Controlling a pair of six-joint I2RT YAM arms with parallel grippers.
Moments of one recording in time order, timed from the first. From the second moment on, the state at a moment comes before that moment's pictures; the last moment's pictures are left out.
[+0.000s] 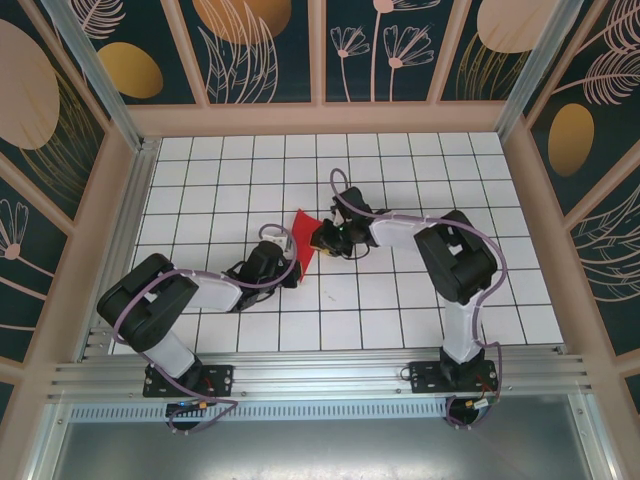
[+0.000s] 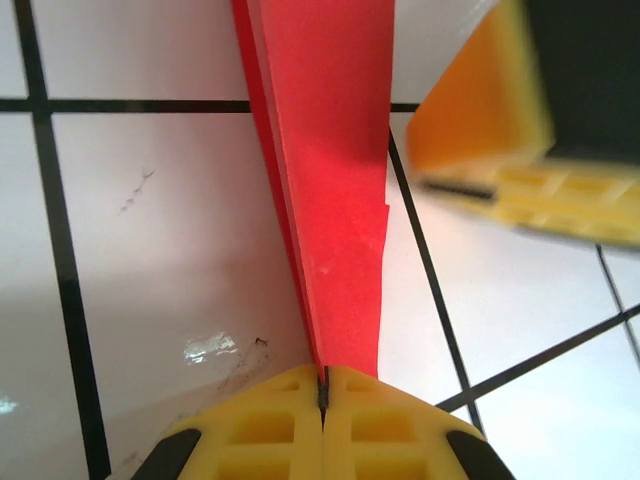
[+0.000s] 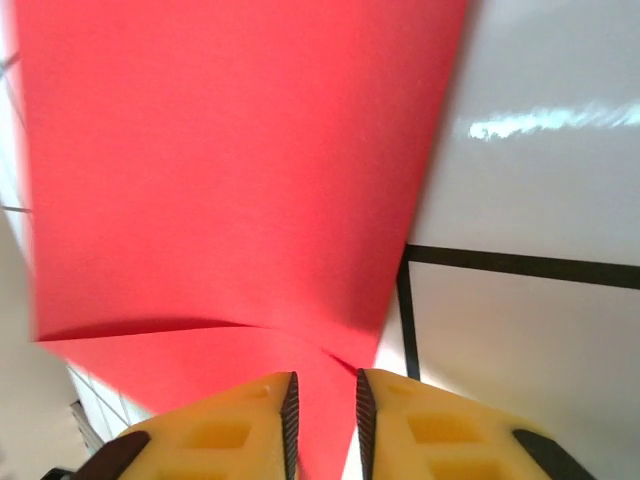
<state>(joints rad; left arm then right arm) -0.70 1.63 0.49 0.44 0.04 -0.59 0.61 1.93 1.14 -0.16 -0.47 0.91</state>
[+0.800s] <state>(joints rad) -0.71 1.67 0.55 0.38 0.00 -0.16 0.62 1.95 1.33 -0.25 -0.48 1.00</state>
